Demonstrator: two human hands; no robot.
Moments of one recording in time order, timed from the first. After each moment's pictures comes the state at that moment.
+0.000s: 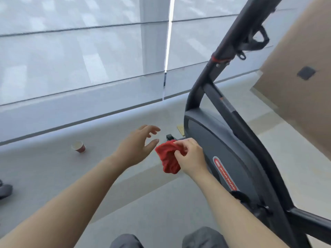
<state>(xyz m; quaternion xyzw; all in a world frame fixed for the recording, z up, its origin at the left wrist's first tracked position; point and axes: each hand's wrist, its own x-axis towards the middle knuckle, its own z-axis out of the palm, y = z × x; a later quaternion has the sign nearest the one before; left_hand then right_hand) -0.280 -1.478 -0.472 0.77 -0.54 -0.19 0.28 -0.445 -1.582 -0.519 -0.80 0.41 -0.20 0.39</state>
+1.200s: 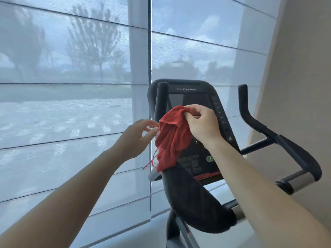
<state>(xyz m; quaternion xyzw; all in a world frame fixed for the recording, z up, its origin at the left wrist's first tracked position) -0.326 -1.636 0.077 0.67 -0.59 0.06 0.44 -0.481 -1.762 0.111 -0.75 0.23 -0.53 0.32</state>
